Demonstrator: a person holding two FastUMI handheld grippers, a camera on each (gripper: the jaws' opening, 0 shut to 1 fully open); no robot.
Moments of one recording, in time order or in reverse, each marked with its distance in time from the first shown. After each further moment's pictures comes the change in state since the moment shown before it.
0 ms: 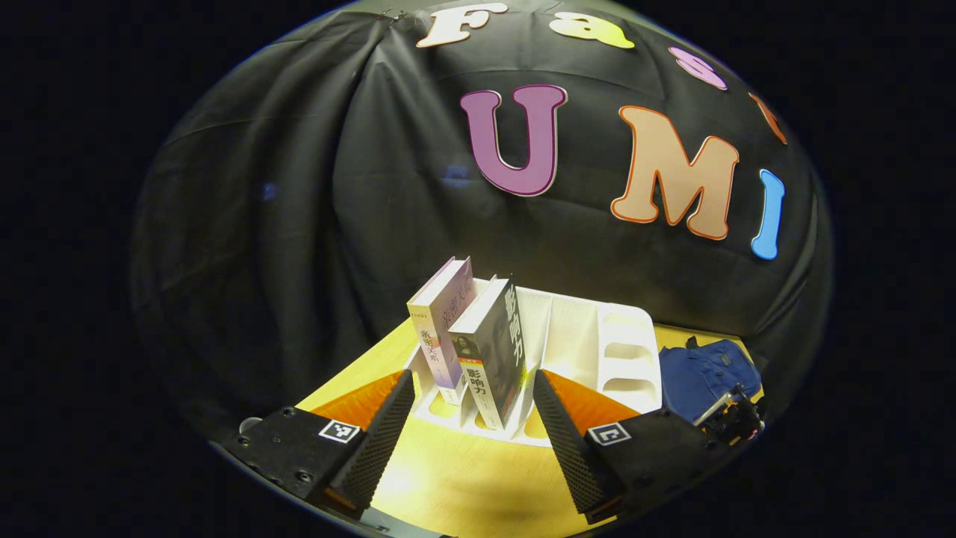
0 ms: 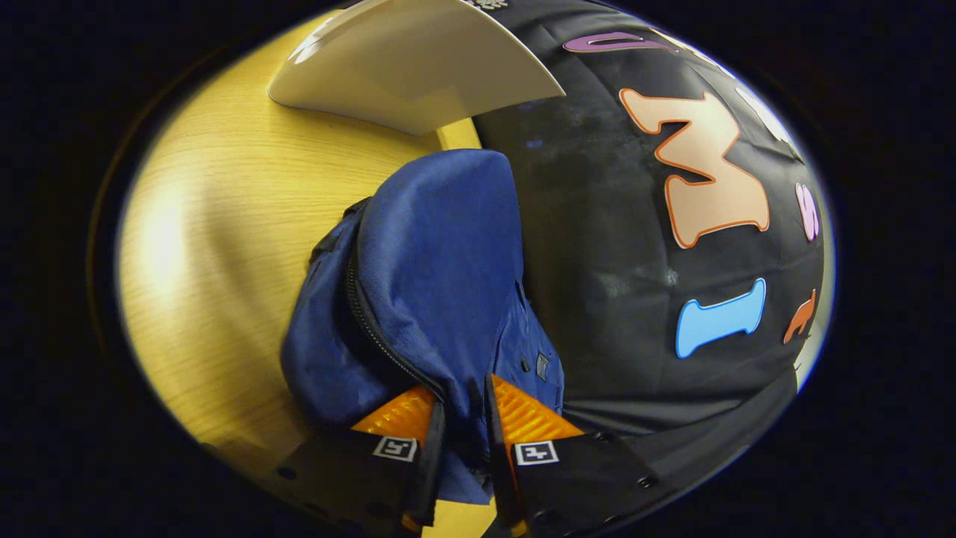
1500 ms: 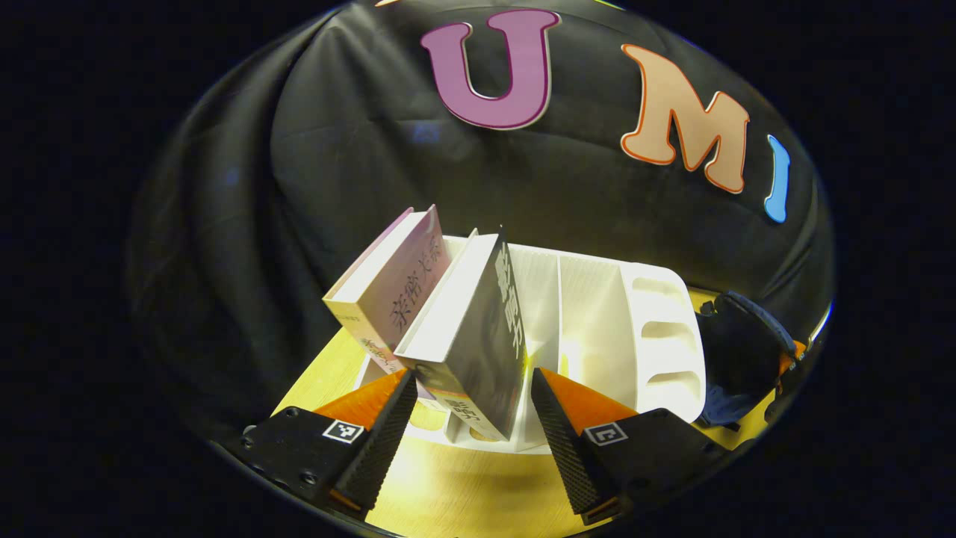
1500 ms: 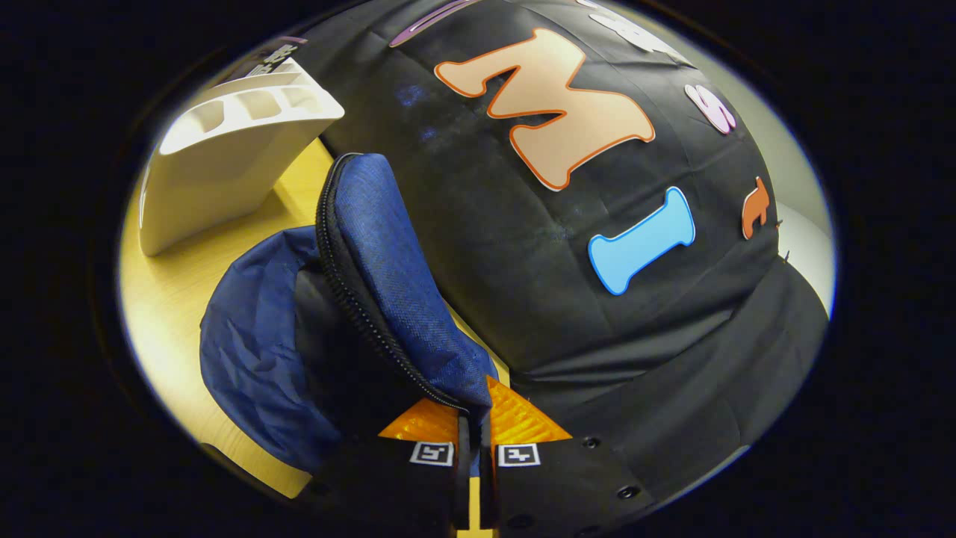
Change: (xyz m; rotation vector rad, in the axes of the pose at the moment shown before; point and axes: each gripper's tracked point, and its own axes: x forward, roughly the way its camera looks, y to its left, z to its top) left arm 0.113 -0.010 -0.031 0.096 0.221 -0.100; right arm -0.034 -0.134 -0.017 0.432 0.087 -0.178
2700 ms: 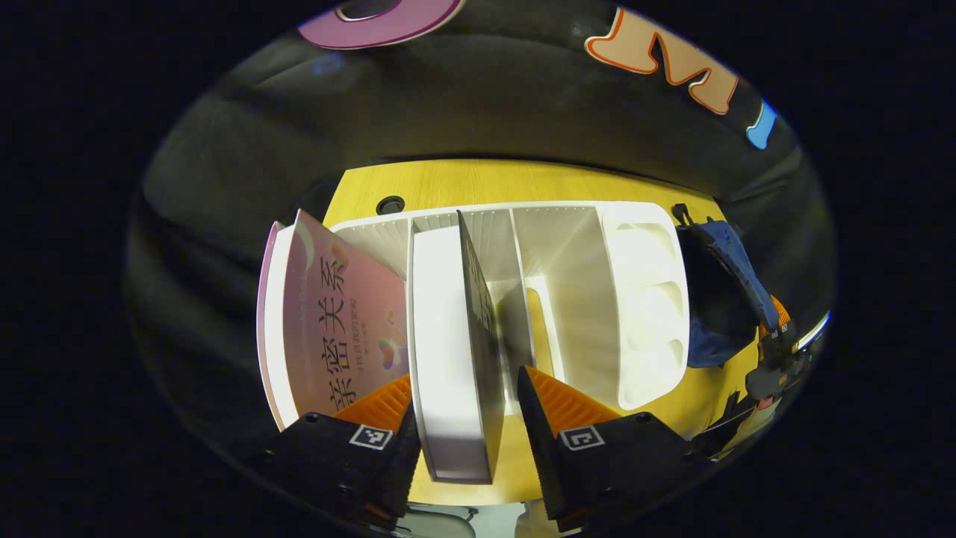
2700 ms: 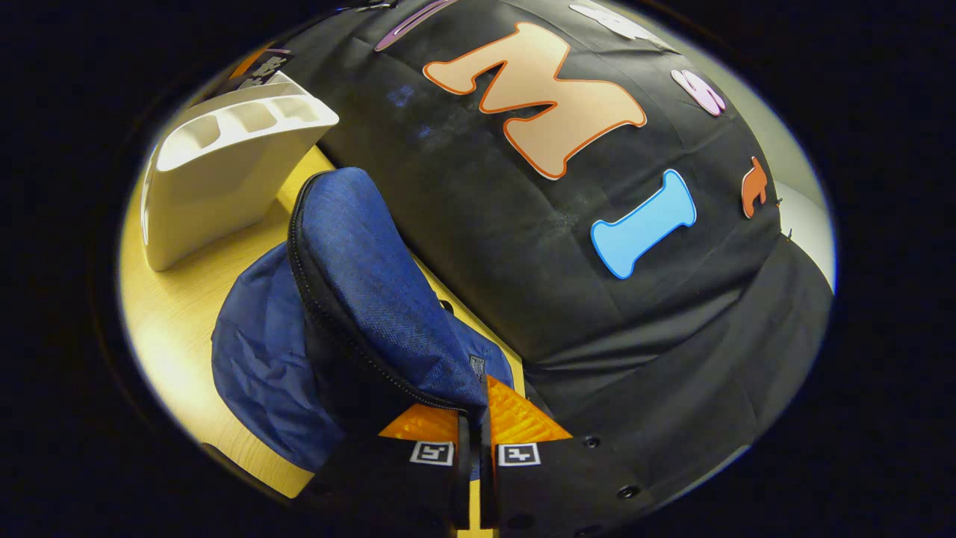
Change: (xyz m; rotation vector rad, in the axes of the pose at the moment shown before) left arm 0.038 -0.024 0.018 0.237 0.560 -0.182; right arm -0.013 0.004 -0.005 0.044 0.021 0.034
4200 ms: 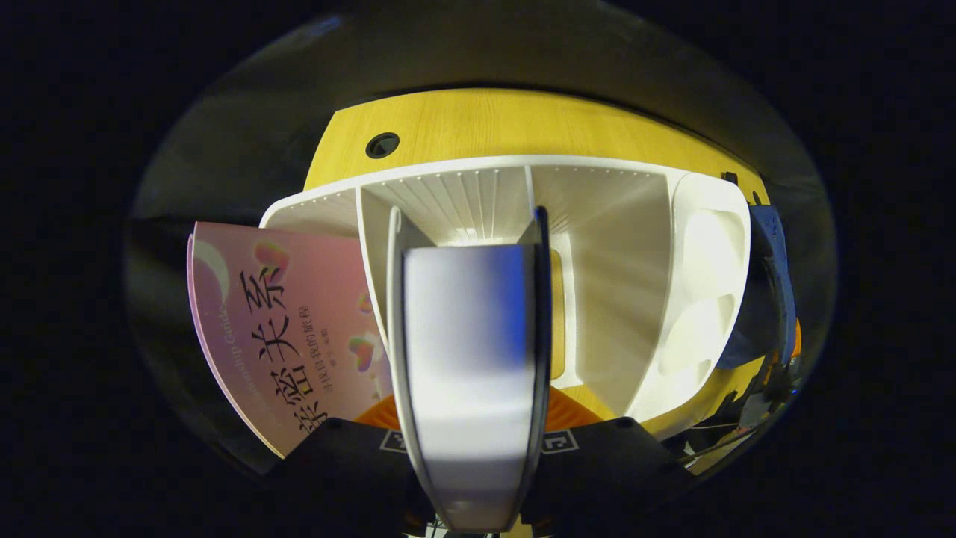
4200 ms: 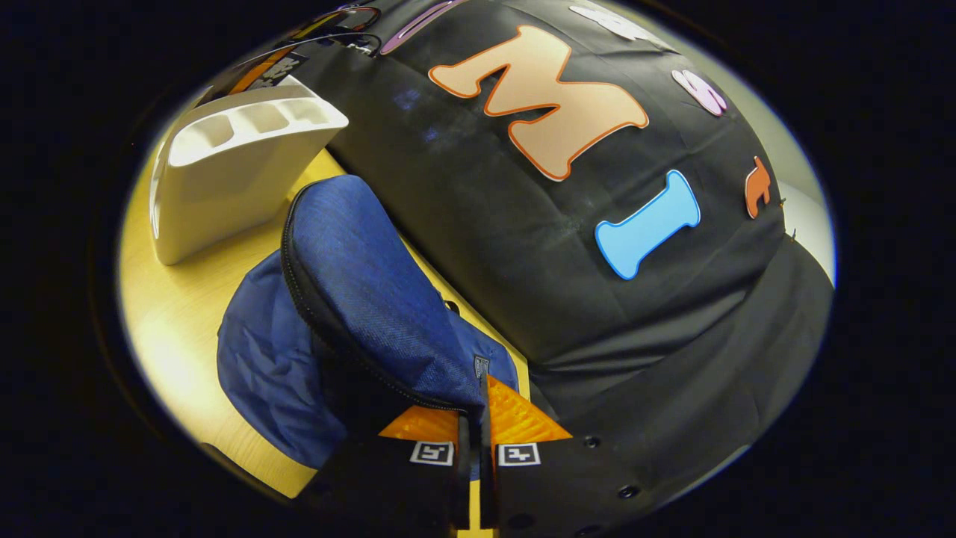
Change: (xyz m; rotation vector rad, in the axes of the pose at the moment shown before) left arm 0.031 -0.008 -0.011 -0.077 0.334 0.100; right arm -0.006 0.000 -0.007 0.008 -0.019 0.027
